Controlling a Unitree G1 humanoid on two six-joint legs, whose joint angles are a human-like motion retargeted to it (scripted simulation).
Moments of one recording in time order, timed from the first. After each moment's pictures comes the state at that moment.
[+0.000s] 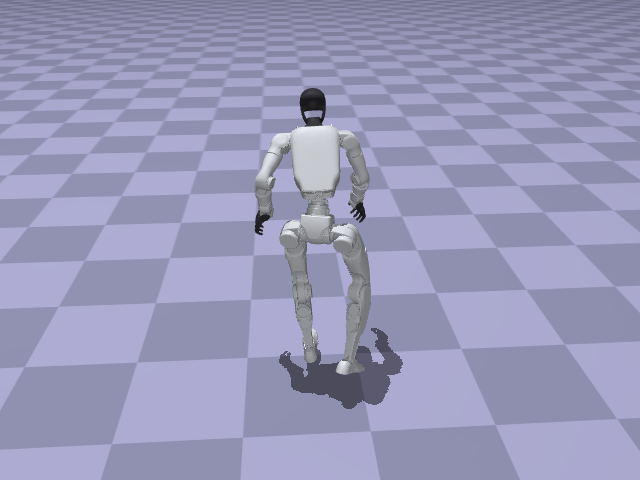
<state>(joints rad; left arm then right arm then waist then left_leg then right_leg) 0.15 0.44 -0.17 0.31 -0.31 -0.29 0.47 -0.74 -0.37 0.51 0.92 0.16 -0.03 -0.43 0.25 -0.11 0.39 -0.44 0.00 0.27 0.08 -0.18 -0.05 -0.55 -0.23 -0.23 0.88 -0.14 0.06</state>
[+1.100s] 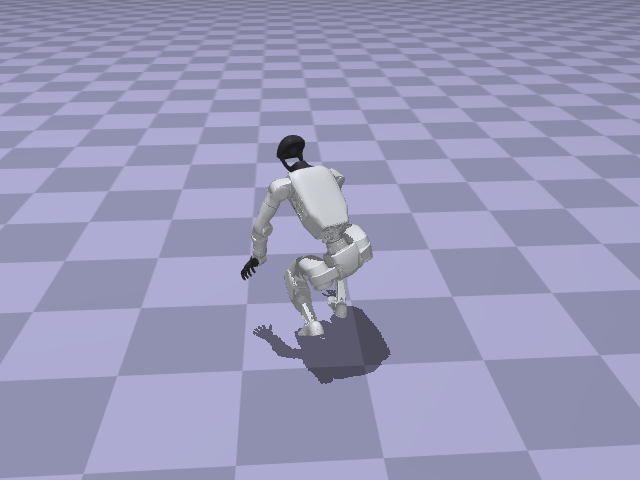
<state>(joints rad) -1.01 0.53 -1.13 1.06 -0.17 -0.02 0.58 -1.29 -0.47 0.86 1.44 0.19 0.08 -0.52 -0.01 0.26 0.52 -1.42 -0.23 -0.46 2.48 -0.82 -0.15 -1.57 -0.46 -0.42 1.91 -0.49 0.12</state>
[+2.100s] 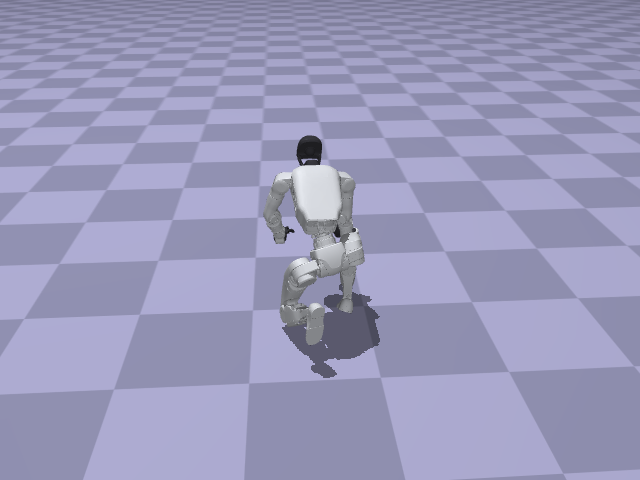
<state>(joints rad) -1.23 0.43 -1.01 0.94 0.41 0.20 0.99 -1.18 -0.26 0.87 1.70 -1.14 1.61 -1.61 -0.13 0.26 0.52 -1.02 0.12 -0.11 2.63 -0.75 -0.05 -1.57 -0.38 -0.31 2.44 -0.82 0.18</state>
